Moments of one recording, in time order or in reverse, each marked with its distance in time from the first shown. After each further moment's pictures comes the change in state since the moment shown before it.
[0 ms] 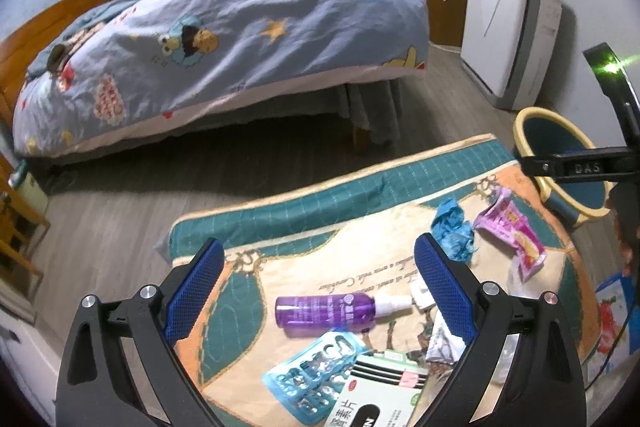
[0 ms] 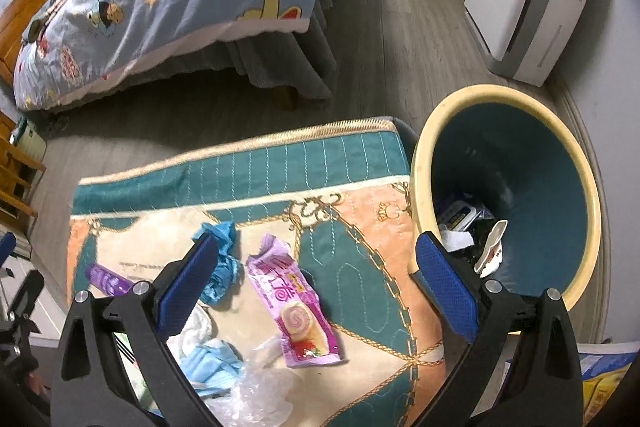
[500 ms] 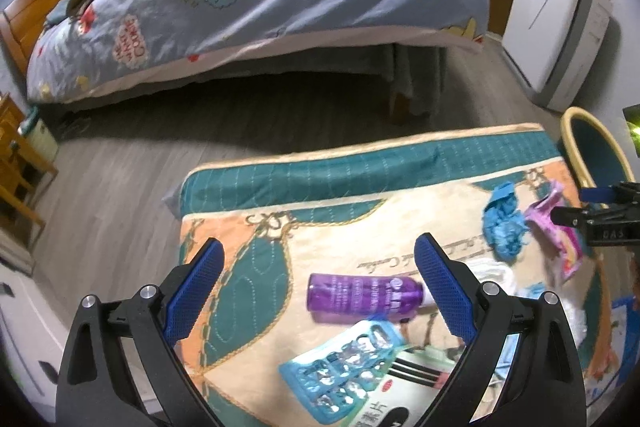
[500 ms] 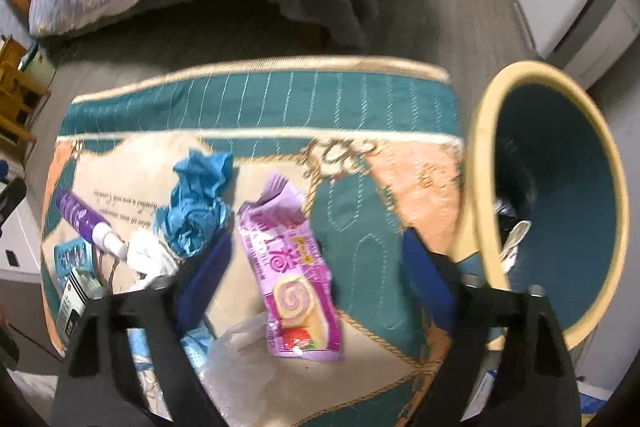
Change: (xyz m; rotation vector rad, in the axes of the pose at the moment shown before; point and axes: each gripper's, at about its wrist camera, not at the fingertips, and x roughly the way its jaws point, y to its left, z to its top) left arm 0.041 0.034 -0.015 -0.118 0.133 0.062; right arm 0.054 0.016 -0.021 -0.174 0.175 0.042
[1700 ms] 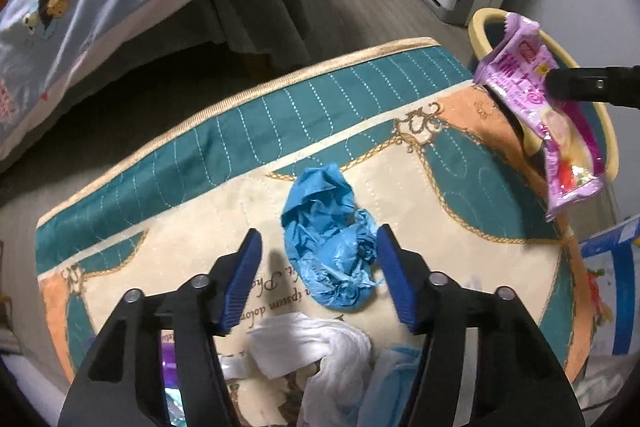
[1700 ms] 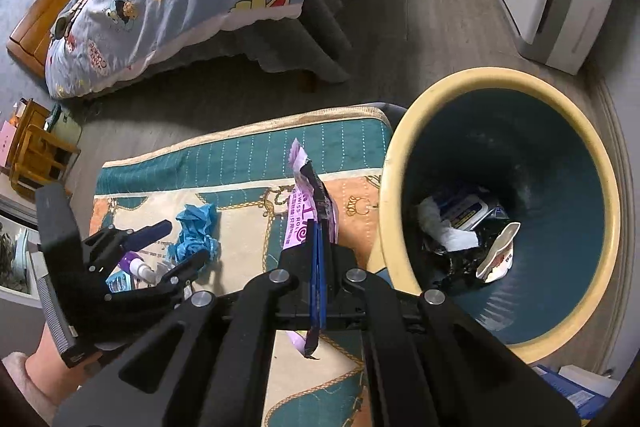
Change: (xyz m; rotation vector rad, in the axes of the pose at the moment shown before) left arm 0.075 -0.166 0.007 0.262 0.147 -0.223; right arm -0.056 -0.080 0.008 0.137 -0.116 0.132
